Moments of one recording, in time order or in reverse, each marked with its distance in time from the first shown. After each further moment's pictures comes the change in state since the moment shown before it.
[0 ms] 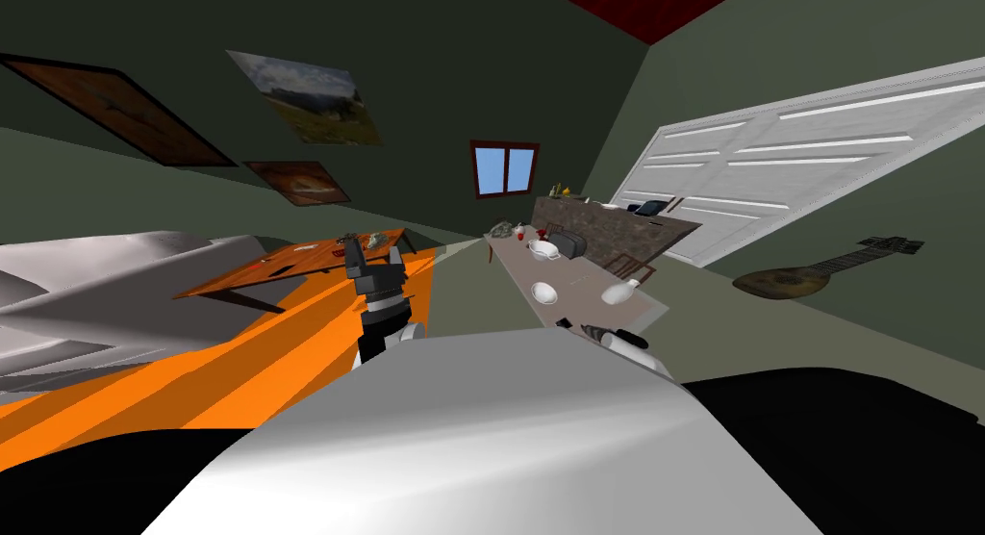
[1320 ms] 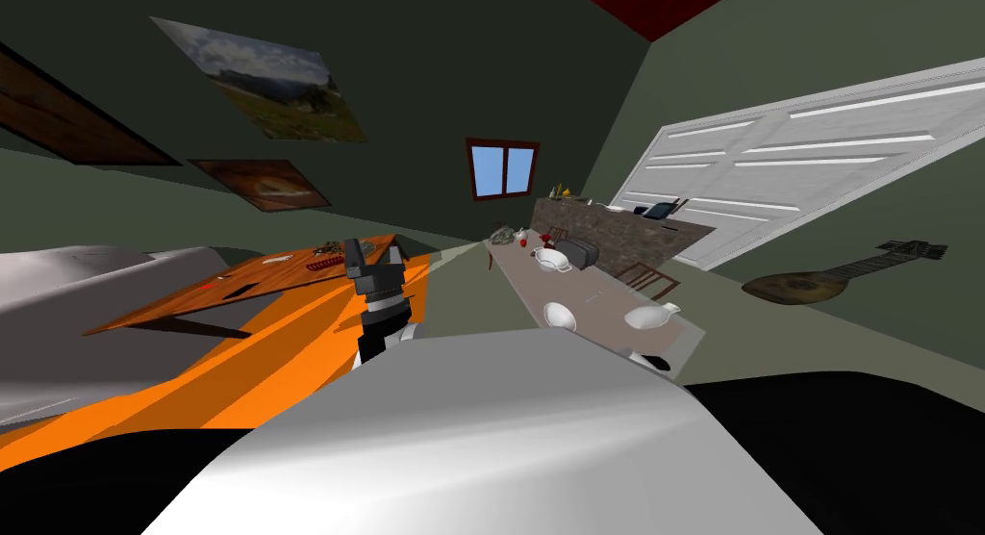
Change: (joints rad) left arm 0.000 0.000 0.000 0.000 0.000 0.000 0.000; right arm -0.072 -0.093 -0.095 0.411 -0.201 0.268 -0.201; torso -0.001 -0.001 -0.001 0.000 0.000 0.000
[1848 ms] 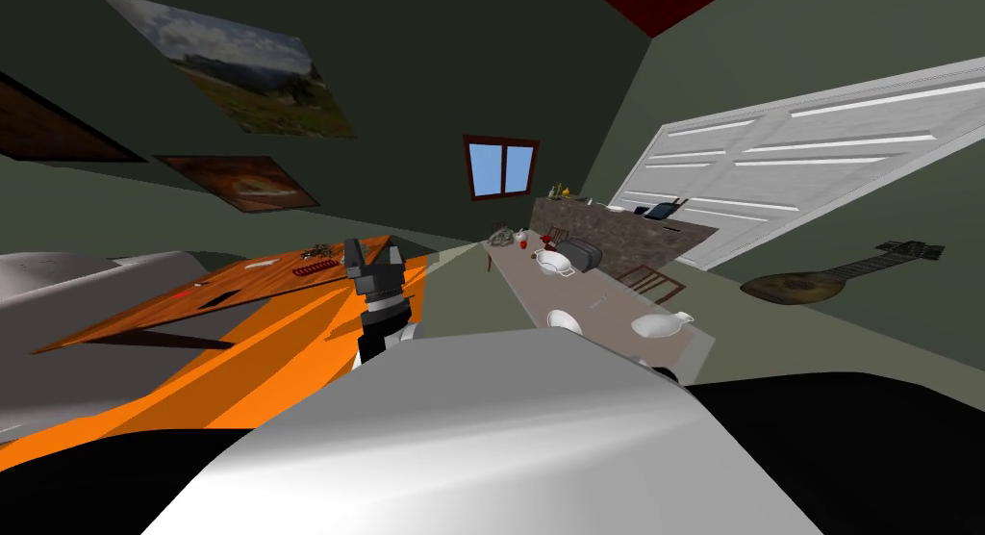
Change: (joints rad) left arm 0.000 0.000 0.000 0.000 0.000 0.000 0.000; right arm -0.012 -0.025 -0.022 0.138 -0.058 0.083 -0.056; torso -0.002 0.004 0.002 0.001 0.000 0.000
